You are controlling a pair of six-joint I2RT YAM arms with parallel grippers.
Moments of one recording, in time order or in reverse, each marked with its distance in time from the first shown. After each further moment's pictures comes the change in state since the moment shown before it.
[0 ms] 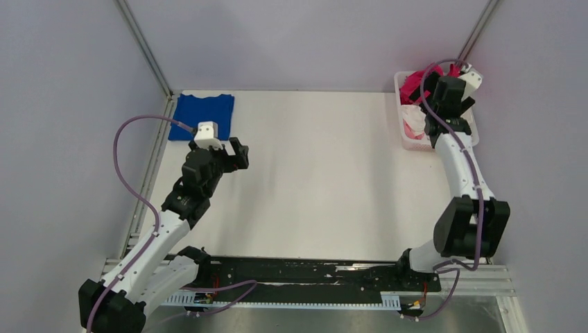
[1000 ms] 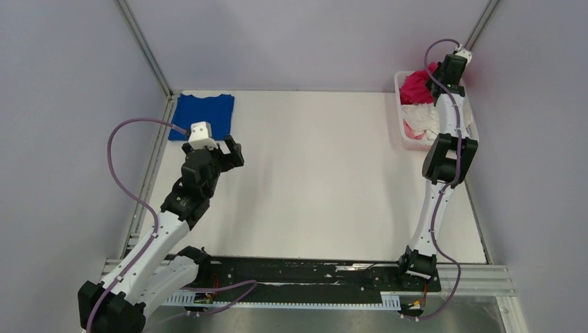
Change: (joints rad) left arm 0.000 -0.002 0.000 -0.009 -0.122 -0.026; right arm -0.198 1.070 1.125 -0.143 -0.224 -0.195
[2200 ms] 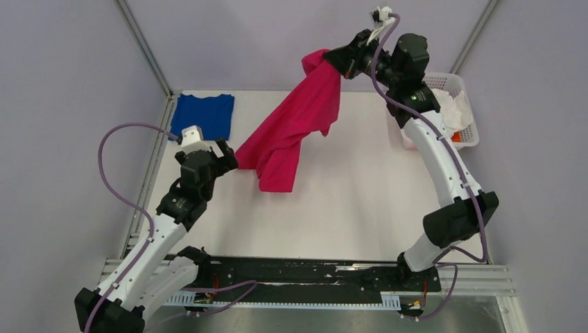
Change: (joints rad) left arm 0.000 -0.042 0.028 -0.170 -0.110 -0.122; right arm 0.555 -0.818 -0.450 0.252 -0.673 0.068
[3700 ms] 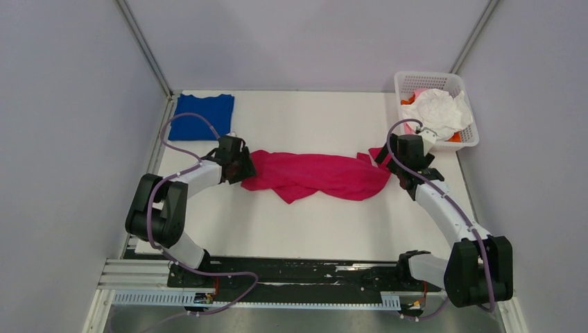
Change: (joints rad) left arm 0.106 0.789 0.145 0.031 0.430 -0.143; right arm -0.153 -0.492 -1.178 -0.192 0.900 0.211
